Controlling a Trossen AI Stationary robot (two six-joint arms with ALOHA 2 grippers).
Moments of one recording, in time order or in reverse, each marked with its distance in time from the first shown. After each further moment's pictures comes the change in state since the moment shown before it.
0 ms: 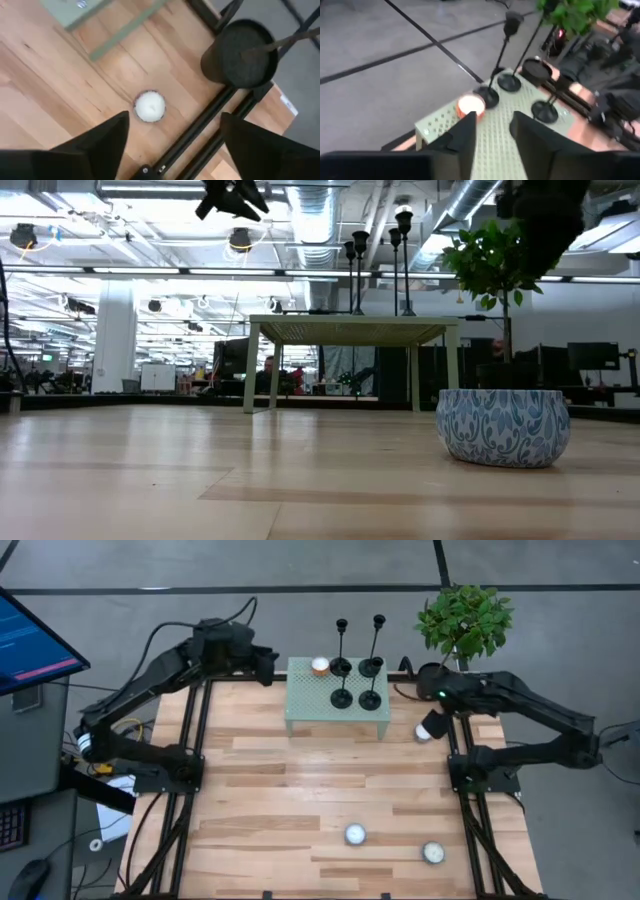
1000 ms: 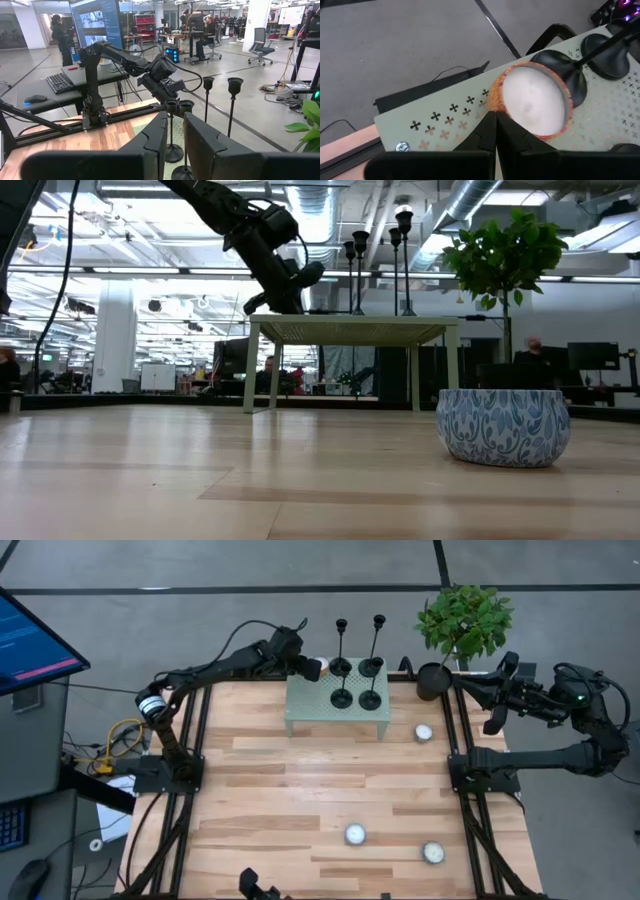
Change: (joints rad) left arm 0.074 0.546 0.000 0.270 -0.002 -0.159; right arm 0.246 -0.514 0.000 0.698 -0.099 -0.229
